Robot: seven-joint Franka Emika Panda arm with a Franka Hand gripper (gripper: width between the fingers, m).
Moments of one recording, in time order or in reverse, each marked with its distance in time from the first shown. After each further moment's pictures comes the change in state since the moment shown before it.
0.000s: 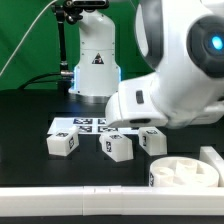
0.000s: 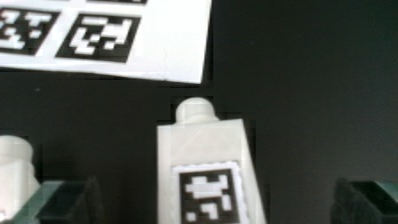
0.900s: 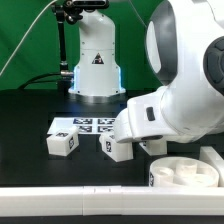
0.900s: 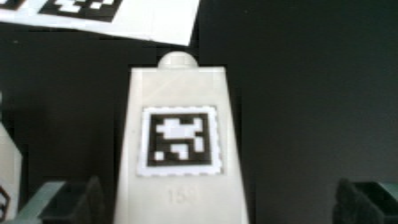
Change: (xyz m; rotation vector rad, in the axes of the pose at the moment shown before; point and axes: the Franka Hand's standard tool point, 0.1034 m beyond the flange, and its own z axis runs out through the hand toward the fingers) arm 0.018 -0.010 0.005 -0.010 0.045 -0.054
